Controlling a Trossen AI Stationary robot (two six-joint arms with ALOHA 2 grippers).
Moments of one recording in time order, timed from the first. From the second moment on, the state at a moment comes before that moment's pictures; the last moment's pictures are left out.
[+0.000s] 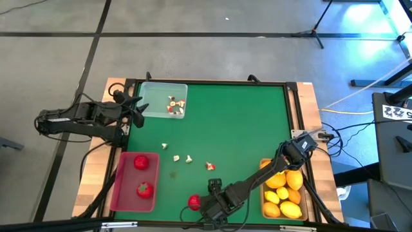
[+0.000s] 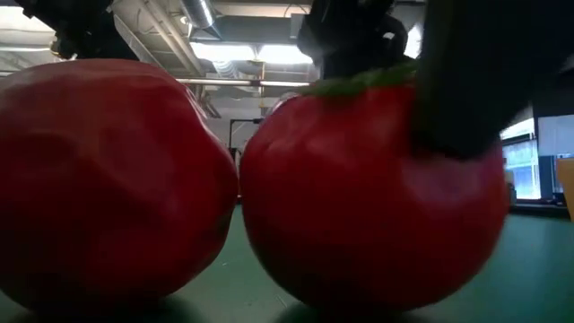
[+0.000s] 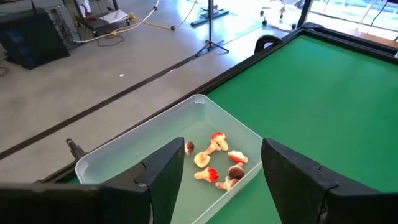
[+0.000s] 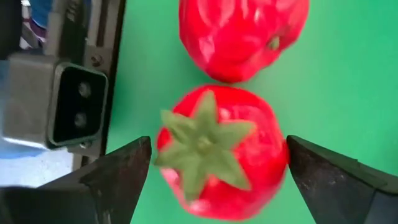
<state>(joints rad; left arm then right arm) 0.01 0.45 0.72 -0.86 -0.73 -0.42 0.60 2.34 2.03 -0.93 0.09 0.44</state>
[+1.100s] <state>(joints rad) 0.01 0.45 0.72 -0.86 -0.74 -0.42 0.59 2.37 2.03 -0.95 0.09 0.44</state>
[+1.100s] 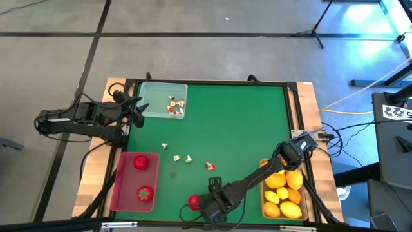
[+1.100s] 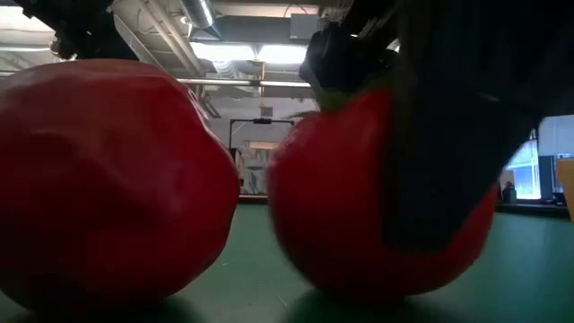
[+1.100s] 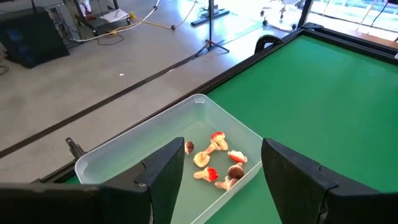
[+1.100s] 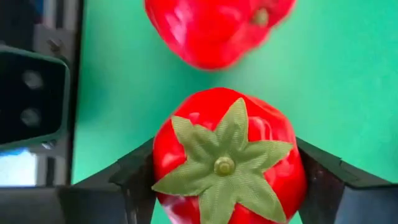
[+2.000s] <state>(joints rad) 0.01 0.45 0.72 -0.86 -0.74 -0.42 0.30 2.26 2.03 -0.27 0.21 0.01</state>
